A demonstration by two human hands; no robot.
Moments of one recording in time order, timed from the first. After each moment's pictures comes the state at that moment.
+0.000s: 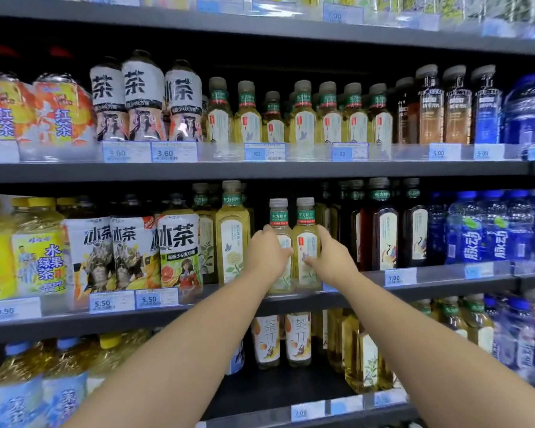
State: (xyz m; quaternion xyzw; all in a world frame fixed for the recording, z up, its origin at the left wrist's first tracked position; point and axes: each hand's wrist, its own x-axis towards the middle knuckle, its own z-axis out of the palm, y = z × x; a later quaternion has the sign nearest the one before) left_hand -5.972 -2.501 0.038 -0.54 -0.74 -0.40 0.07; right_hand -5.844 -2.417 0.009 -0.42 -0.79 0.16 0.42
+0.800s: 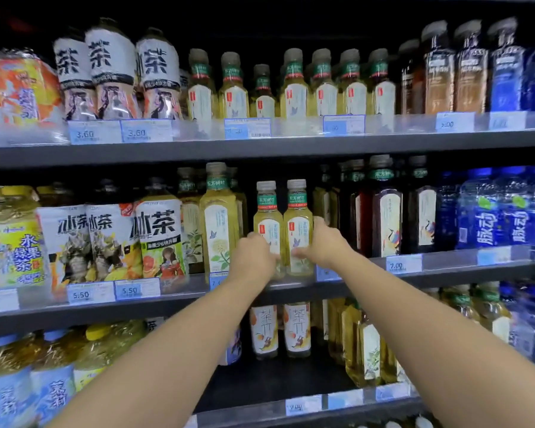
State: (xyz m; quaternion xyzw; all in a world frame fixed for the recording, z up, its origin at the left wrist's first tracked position) left_hand -5.971 -2.489 0.006 -0.47 -0.81 -0.34 0.08; right_hand -5.842 -2.389 0.011 -0.45 -0.81 0.17 0.32
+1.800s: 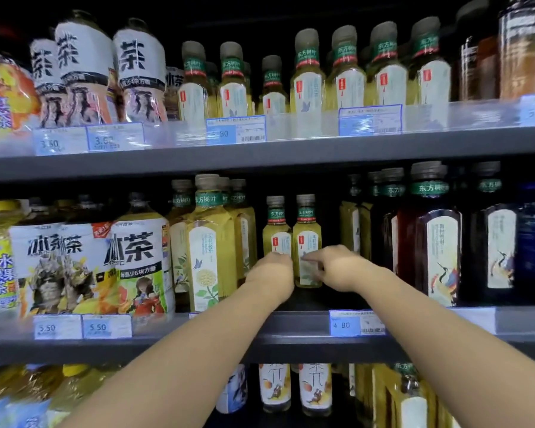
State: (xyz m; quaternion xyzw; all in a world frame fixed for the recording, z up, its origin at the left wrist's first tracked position) left_hand -5.992 -2.376 0.012 -0.52 -0.85 -0.06 0.11; right_hand -5.870 -2.289 0.025 -0.36 -0.93 0.03 0.12
